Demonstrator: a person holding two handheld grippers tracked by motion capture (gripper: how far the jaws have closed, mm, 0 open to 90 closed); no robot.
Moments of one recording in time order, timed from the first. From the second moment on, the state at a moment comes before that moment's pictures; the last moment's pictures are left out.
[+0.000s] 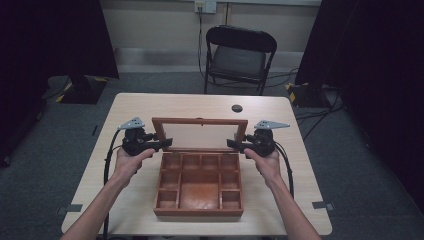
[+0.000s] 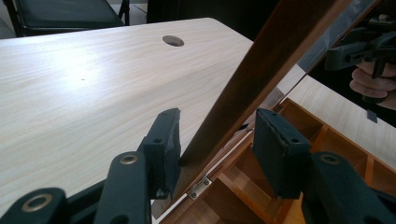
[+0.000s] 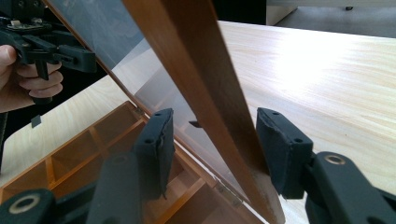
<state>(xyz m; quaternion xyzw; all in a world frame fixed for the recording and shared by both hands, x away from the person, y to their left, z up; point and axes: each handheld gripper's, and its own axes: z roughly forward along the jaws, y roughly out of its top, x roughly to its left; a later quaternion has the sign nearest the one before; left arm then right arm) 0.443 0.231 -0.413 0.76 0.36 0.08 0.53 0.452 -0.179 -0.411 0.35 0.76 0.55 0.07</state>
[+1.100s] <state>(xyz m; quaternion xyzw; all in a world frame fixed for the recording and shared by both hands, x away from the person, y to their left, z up) 0.460 0.230 -0.439 0.75 0.39 0.08 0.53 0.470 -0.175 -0.429 0.37 0.75 0.53 0.08</state>
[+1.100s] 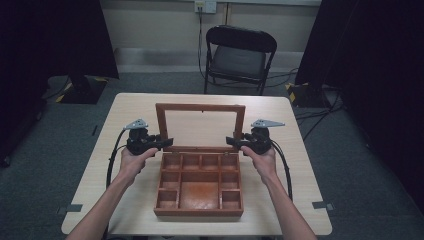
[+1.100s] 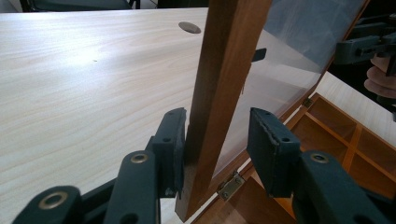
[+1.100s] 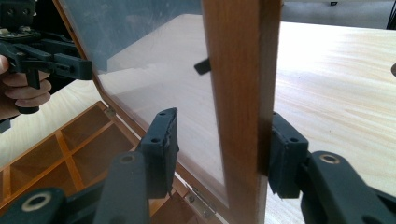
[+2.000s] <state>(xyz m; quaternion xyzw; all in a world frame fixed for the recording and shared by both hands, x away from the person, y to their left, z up) 0.470 0.232 -0.449 0.75 0.41 0.07 0.52 0.482 -0.175 -0.443 0.40 0.75 0.52 0.10</state>
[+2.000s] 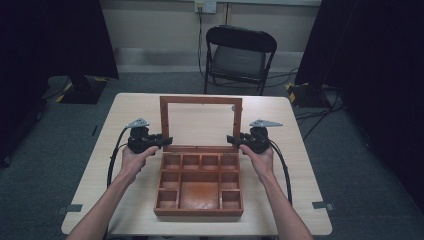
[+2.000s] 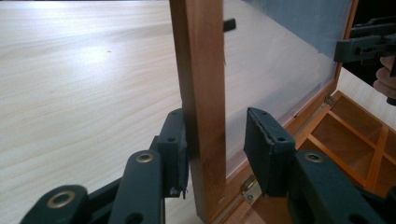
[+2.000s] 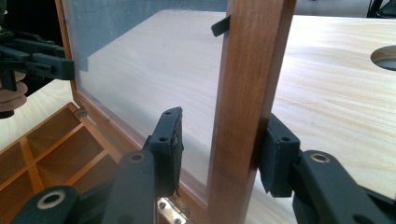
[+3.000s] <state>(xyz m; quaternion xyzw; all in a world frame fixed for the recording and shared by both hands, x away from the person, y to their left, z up) 0.480 0.232 -0.464 0.75 0.43 0.06 0.50 0.492 -0.169 -0.458 0.44 0.74 0.50 0.09</state>
